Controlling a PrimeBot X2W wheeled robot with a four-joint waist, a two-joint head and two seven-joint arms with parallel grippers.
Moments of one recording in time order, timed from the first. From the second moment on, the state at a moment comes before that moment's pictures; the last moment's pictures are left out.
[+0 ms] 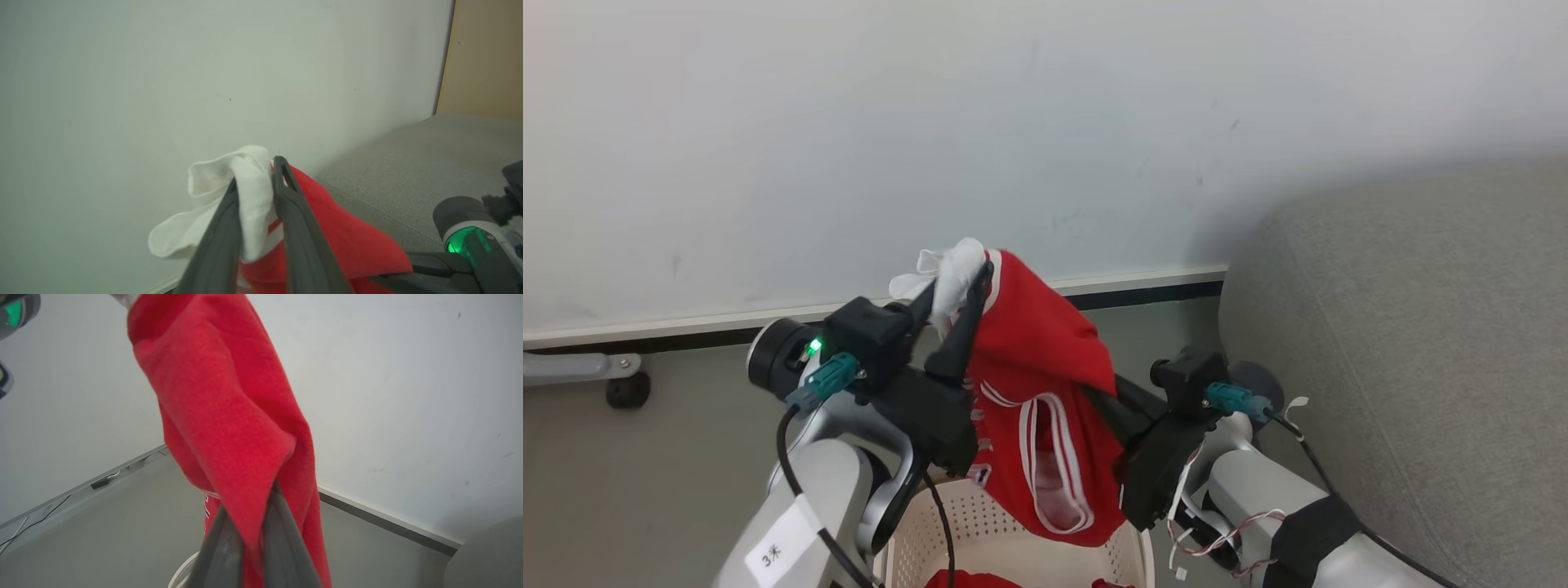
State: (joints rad) left arm -0.47 0.11 -0.40 0.25 -0.32 -0.10 -0.03; right arm -0.71 -0.06 0.96 0.76 0.58 0.12 -0.26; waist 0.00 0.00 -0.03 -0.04
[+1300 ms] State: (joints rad) left arm -0.20 0.09 -0.47 0.26 -0.36 -0.10 -0.20; right arm -0.70 -0.28 0.74 0.44 0.50 0.06 -0.26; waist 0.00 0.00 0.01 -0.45
